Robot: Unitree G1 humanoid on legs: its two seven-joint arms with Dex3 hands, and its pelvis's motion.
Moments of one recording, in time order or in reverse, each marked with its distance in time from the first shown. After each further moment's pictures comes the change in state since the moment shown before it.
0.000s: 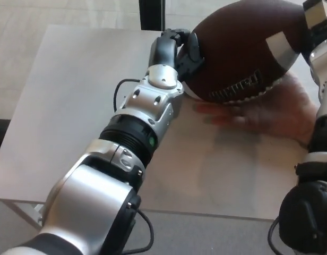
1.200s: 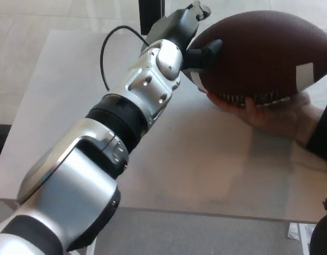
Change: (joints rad) left_arm -0.039 0.194 -0.342 -0.163 0.211 -0.016 -0.197; right_arm 0.187 -0.173 0.116 0.021 0.000 -0.111 0.098
